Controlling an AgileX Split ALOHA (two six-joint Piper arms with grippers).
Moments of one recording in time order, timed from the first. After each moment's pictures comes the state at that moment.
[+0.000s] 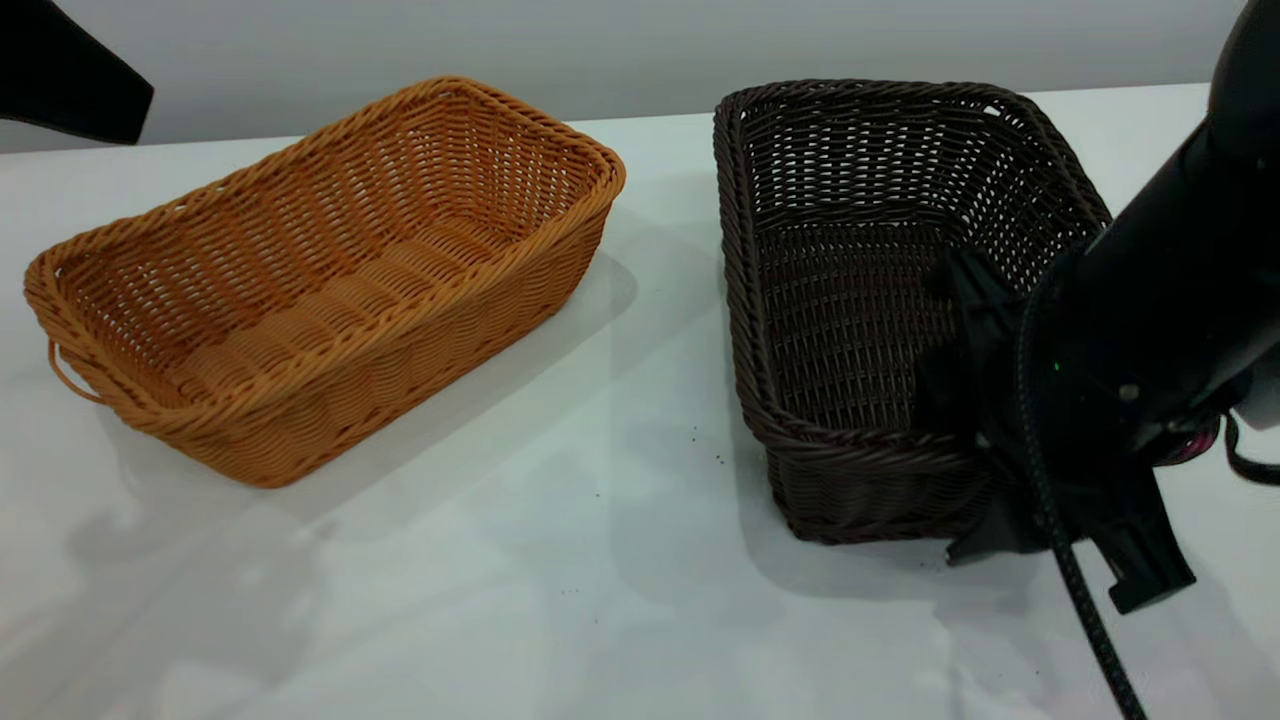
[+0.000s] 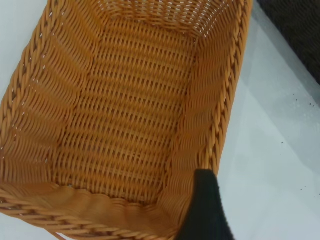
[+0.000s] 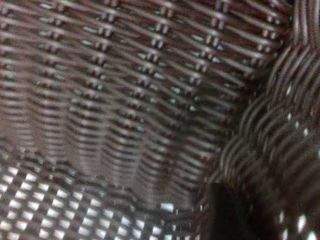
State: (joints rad) left arm -0.11 1.21 -0.69 -0.62 0.52 0.87; right arm 0.50 1.88 -0.68 0.75 0.16 1.04
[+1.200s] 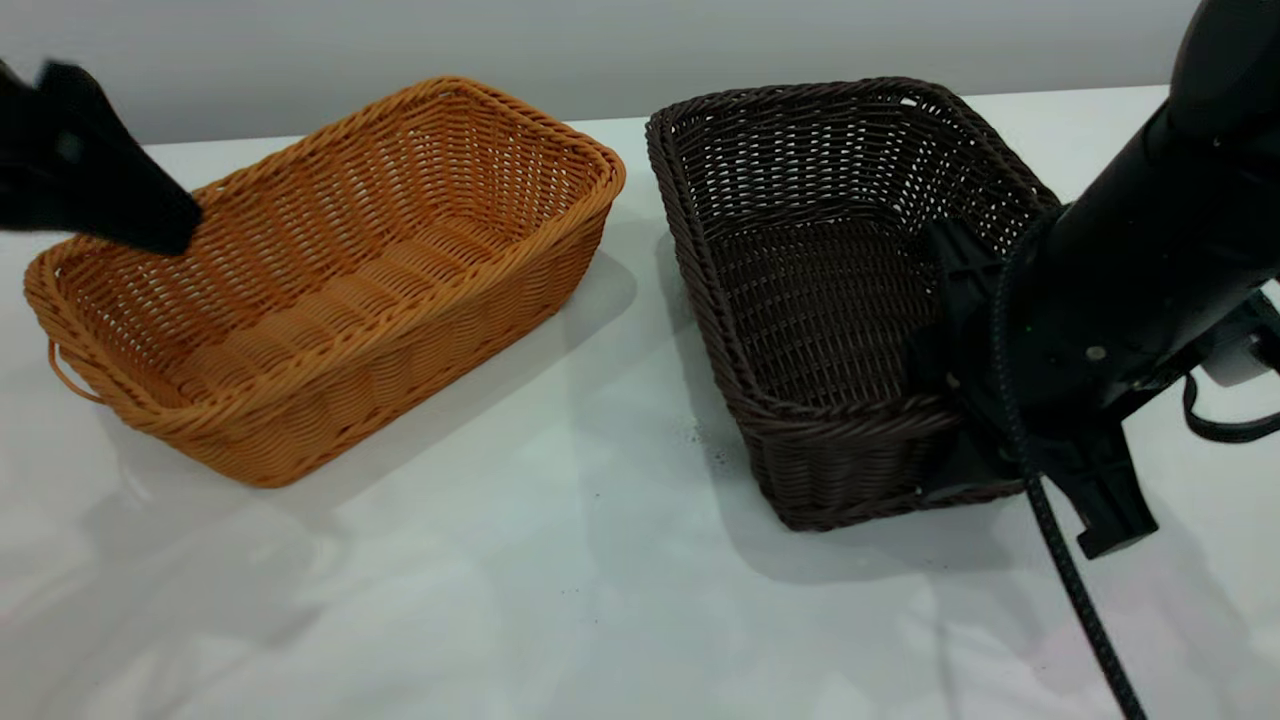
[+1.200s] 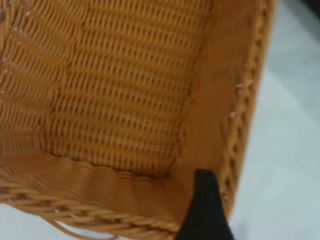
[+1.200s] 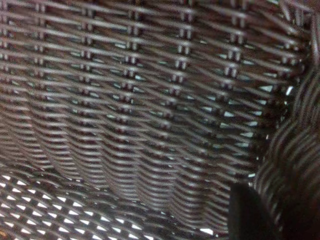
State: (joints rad) left arm -0.11 1.40 -0.70 -0.59 0.47 0.91; right arm 0.48 1.90 -0.73 0.73 0.14 1.02
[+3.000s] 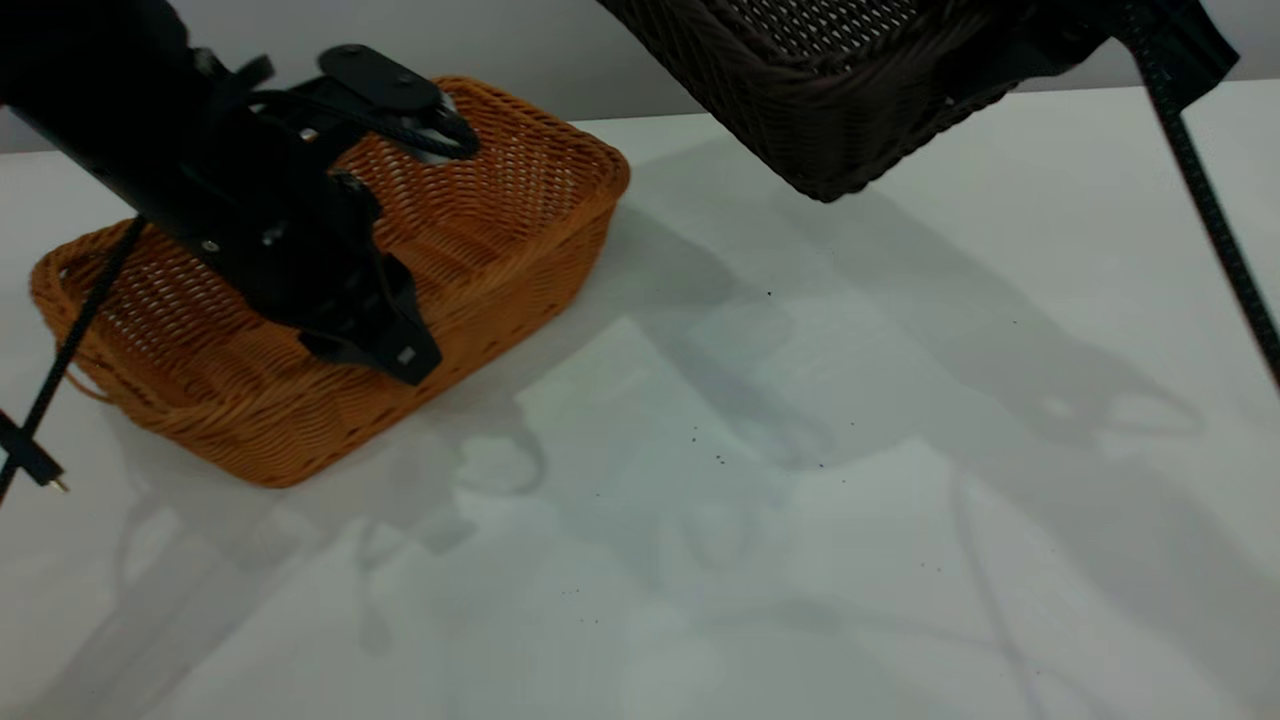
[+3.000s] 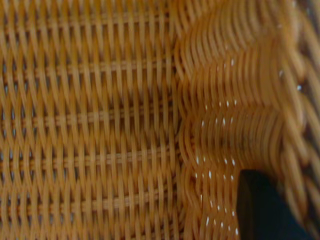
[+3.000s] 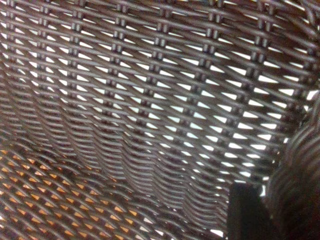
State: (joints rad) left arm -0.33 1.97 -0.97 -0.56 0.33 1.10; right arm 0.38 1.68 -1.04 0.11 0.37 1.04
